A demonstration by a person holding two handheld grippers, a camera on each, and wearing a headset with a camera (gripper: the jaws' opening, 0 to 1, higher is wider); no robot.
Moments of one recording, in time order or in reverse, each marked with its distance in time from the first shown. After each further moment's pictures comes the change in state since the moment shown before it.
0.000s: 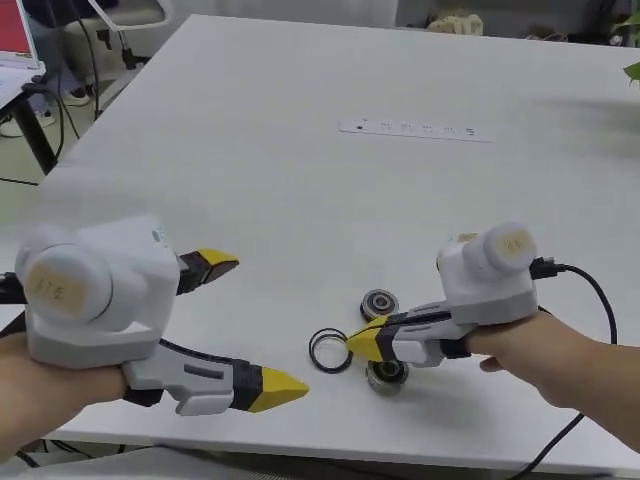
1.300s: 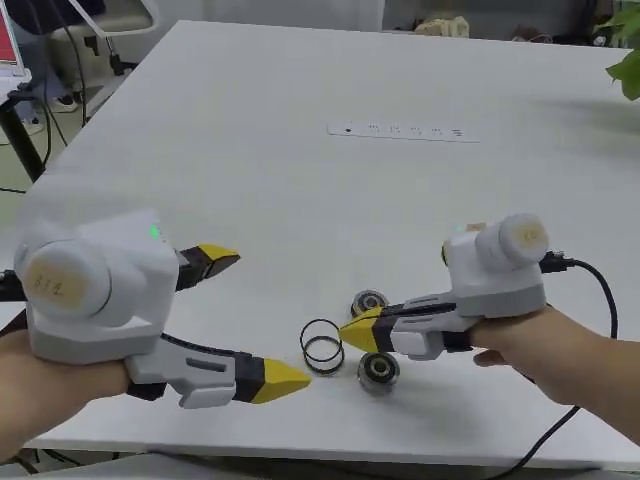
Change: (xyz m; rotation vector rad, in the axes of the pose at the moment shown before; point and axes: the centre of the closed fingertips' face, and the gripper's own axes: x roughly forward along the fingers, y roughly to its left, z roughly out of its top) left arm 0.005 -0.001 0.012 0.014 -0.032 -0.002; right arm -0.013 0.016 0.018 0.007 -0.087 0.045
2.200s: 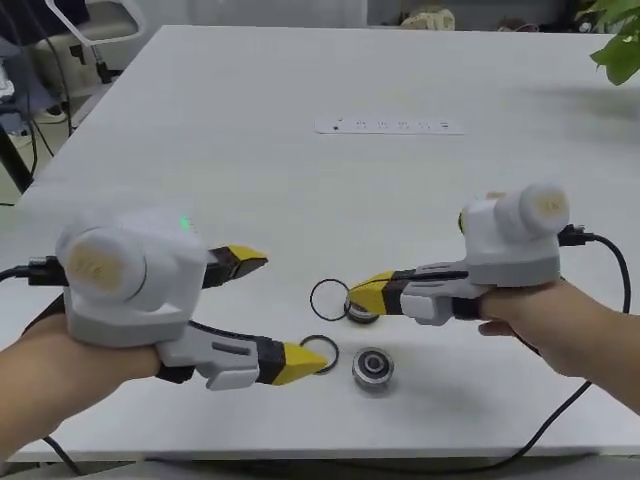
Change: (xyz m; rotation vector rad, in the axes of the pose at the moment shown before) left arm 0.023 -0.006 0.011 0.034 0.015 -0.064; right arm -0.023 -0.015 0.030 -0.013 -0.119 -0.076
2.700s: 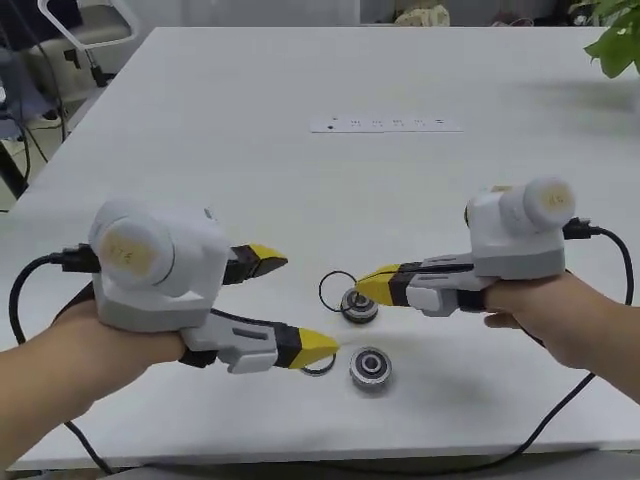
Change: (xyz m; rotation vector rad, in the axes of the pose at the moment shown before) left arm 0.018 0.000 0.006 0.012 0.010 -0.036; right arm -0.008 -0.015 0.003 -0.001 -0.020 -0.039
